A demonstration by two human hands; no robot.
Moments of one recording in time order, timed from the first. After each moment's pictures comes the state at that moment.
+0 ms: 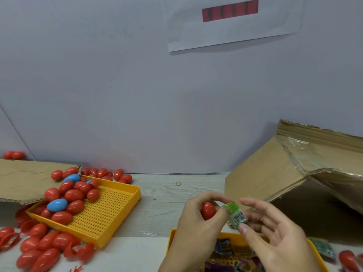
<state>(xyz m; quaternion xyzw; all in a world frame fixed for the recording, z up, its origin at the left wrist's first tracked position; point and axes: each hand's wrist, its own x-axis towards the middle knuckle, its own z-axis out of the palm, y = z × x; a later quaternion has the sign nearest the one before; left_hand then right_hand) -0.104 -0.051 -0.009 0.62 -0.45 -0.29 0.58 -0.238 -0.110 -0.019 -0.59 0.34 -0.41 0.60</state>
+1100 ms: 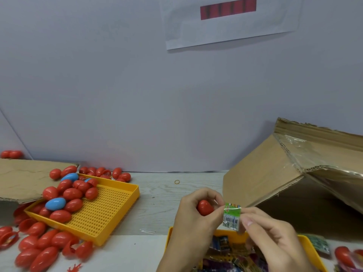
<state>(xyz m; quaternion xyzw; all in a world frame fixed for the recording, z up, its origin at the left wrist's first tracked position) -0.102 -0.054 -0.007 0.61 -0.46 -0.26 0.59 -0.244 -0.108 -0.019 -0.66 0.29 -0.36 0.59</state>
